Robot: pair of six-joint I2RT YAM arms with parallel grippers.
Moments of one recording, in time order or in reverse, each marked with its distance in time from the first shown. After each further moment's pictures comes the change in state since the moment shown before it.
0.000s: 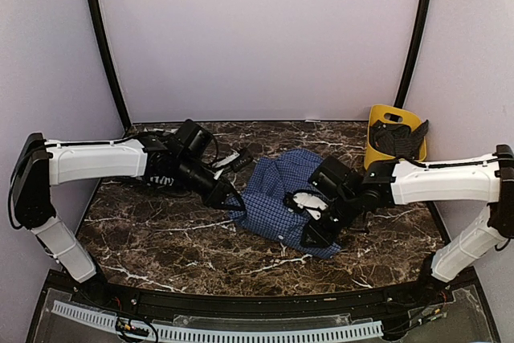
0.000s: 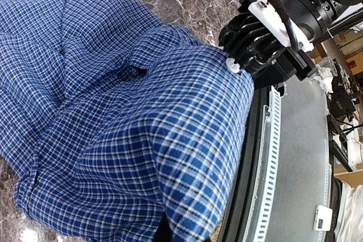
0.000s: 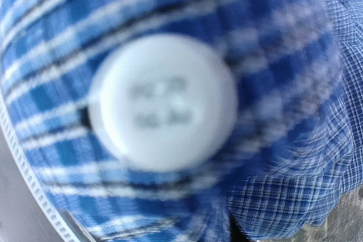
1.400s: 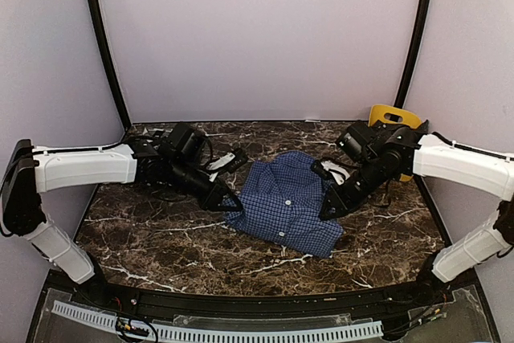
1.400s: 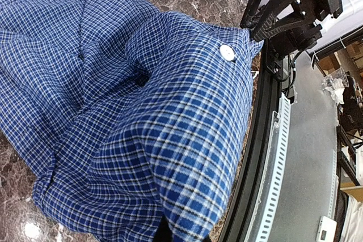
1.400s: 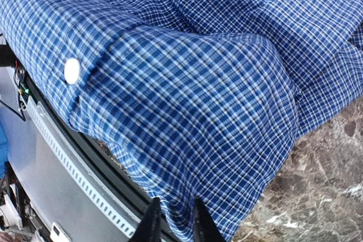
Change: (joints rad) left arm -0.034 -0.112 -0.091 0.039 -0.100 -0.076; right arm -0.215 -0.088 0.140 -0.250 -0.169 0.157
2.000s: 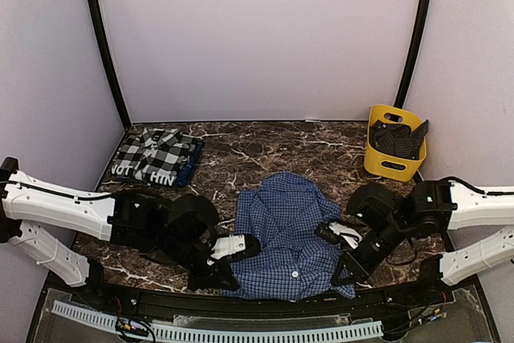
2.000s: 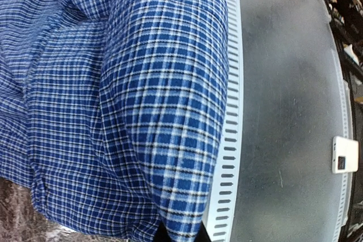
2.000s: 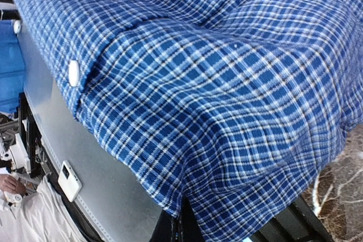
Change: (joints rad) left arm -0.521 -0.182 -0.230 -0.032 -0.245 -0.033; right arm 0.427 -0.329 -0.341 0.072 -0.060 0.316
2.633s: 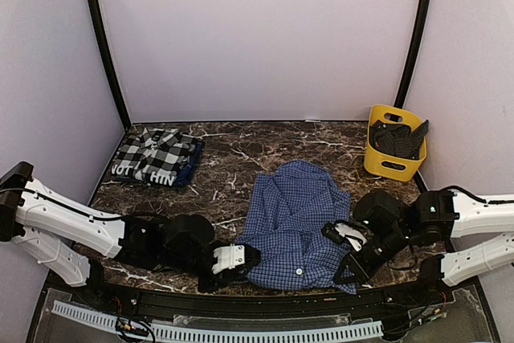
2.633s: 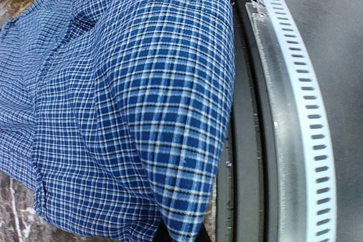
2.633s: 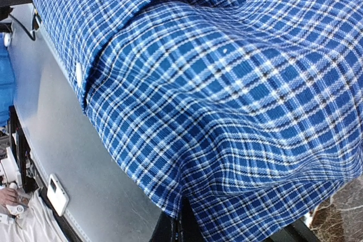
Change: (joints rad) left arm 0.005 0.032 -0.230 0.475 -0.233 0.282; right arm -0.031 -0.060 -0.101 0.081 0.092 0.018
